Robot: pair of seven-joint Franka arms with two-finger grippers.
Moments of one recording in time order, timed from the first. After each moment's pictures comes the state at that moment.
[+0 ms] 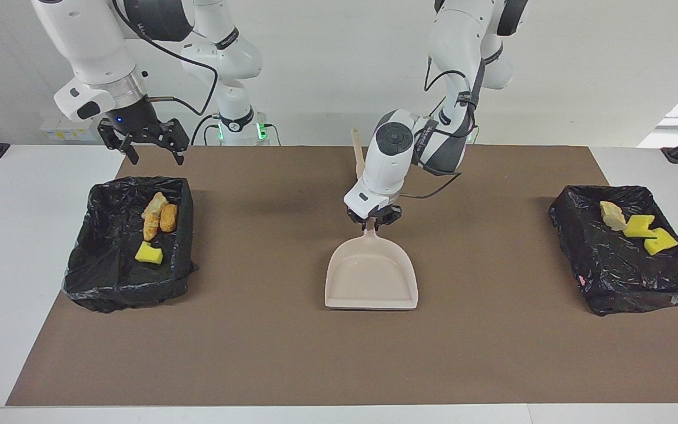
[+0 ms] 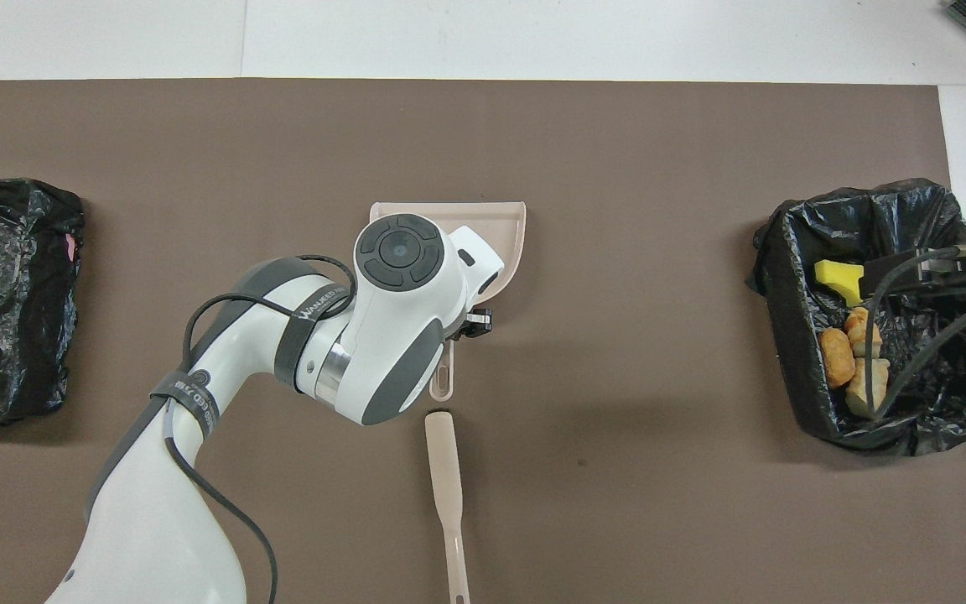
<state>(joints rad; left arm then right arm) -0.64 0.37 0.00 -1.73 -0.10 2.07 -0.48 -0.05 -0.03 0.03 -1.64 -0.01 1.60 0.01</state>
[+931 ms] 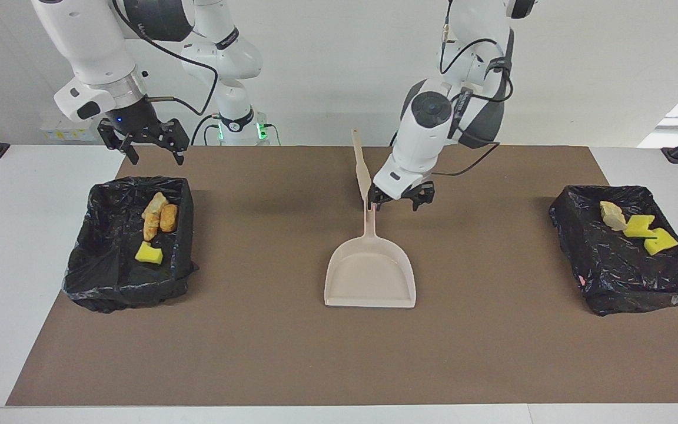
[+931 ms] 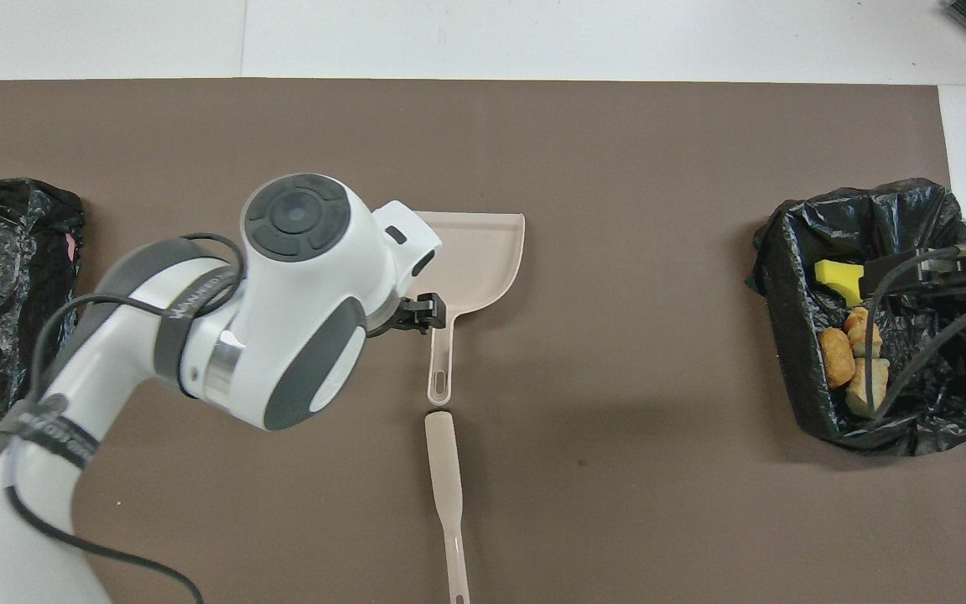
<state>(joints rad) -0.58 0.18 0.07 -1.73 -0.10 1.84 -0.42 -0.05 -0.03 0.03 -1.64 -0.01 1.60 0.01</state>
